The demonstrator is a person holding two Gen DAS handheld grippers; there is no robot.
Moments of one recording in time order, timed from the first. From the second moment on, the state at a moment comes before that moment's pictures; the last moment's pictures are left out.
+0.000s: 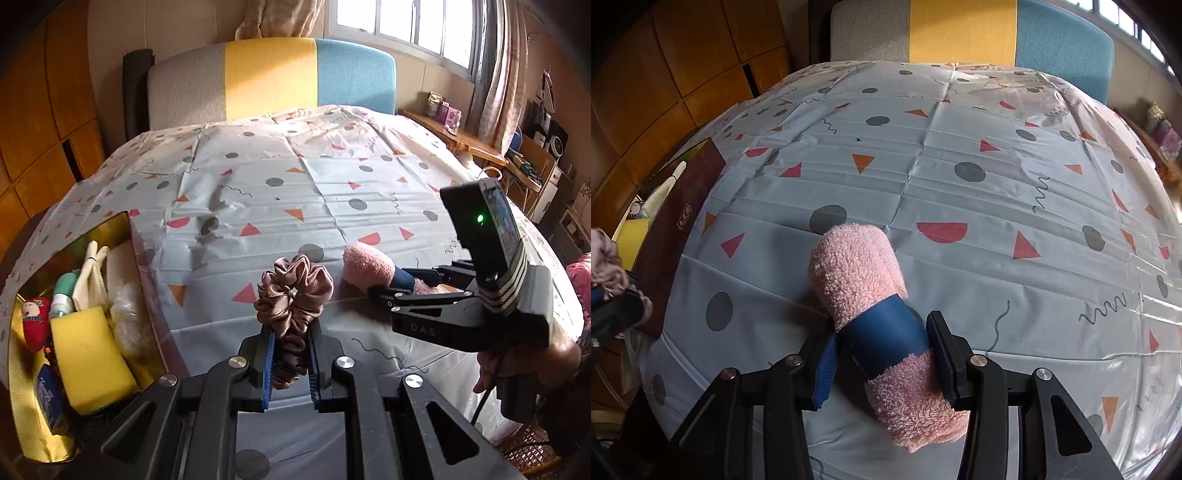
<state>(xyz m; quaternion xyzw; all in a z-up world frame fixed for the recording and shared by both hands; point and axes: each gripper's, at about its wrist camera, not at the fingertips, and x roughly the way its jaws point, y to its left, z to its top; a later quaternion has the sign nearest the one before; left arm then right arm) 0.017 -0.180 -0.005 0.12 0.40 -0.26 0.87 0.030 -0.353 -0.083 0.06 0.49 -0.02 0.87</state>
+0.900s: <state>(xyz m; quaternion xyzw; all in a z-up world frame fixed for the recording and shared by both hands) 0.013 -0.062 0.046 0.04 0.35 -0.15 0.92 0.019 -0.334 -0.095 -0.02 0.43 -0.07 0.90</state>
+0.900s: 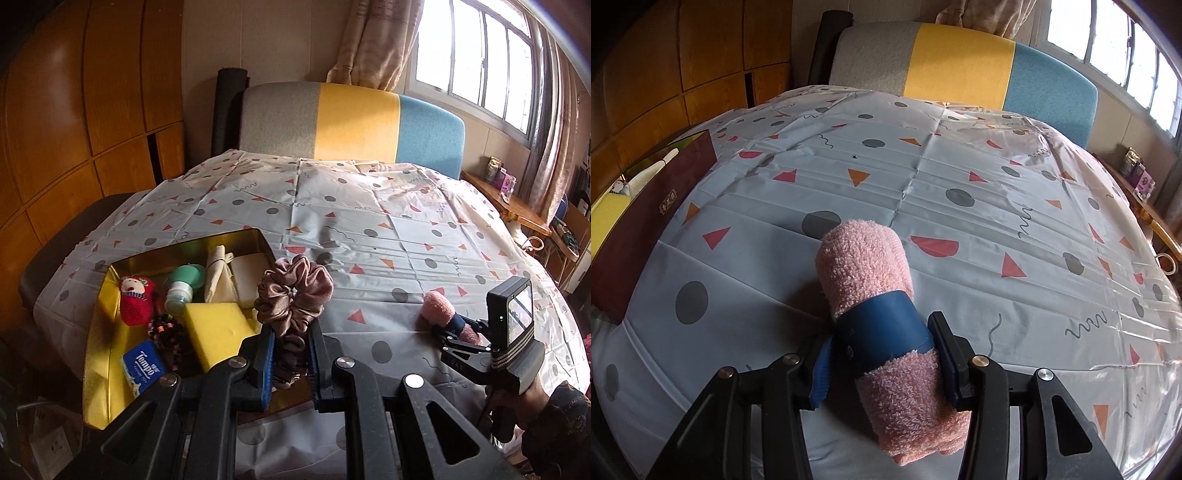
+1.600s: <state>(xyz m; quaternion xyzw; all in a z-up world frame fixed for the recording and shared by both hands) 0.022 0.087 0.031 -0.01 0.36 0.04 0.93 0.018 -0.332 -0.095 -0.03 0.42 -0.08 0.90</state>
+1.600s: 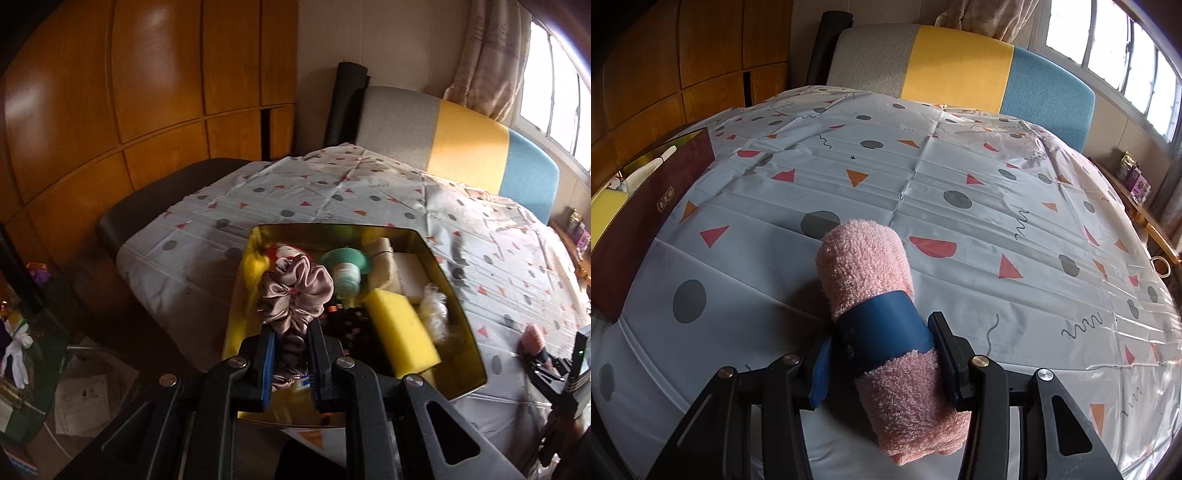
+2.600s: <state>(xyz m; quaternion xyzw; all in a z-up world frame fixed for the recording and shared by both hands) 0.028 0.093 0.000 0.00 0.40 0.04 0.92 0.018 -0.332 -0.095 -0.03 0.42 -0.08 0.90</state>
